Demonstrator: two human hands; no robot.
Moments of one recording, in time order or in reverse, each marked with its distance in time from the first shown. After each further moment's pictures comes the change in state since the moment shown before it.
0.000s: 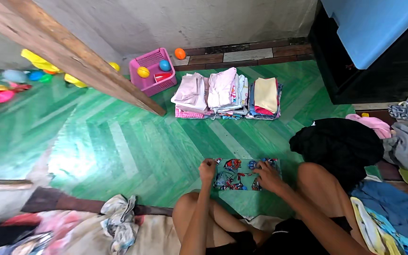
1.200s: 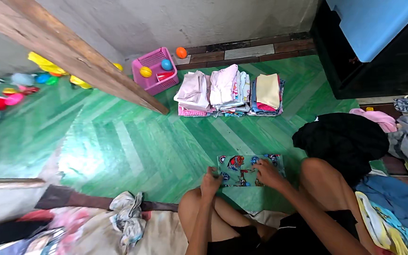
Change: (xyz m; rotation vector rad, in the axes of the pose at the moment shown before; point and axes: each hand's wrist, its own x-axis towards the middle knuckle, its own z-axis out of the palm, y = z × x) left_hand -0.054 -0.025 -0.016 0.155 -0.186 -0.006; right_hand -0.003 -0.018 -0.005 0.133 -0.008 -0.012
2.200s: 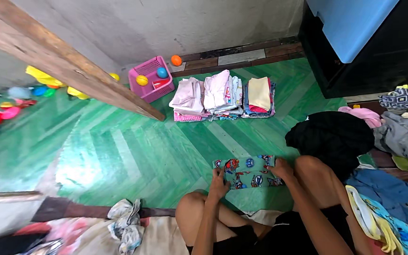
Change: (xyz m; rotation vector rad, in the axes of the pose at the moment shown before) left_hand 0.000 0.014 0.033 0.163 -0.164 0.239; right_hand -0.015 0.052 -0.023 0.192 0.105 0.543
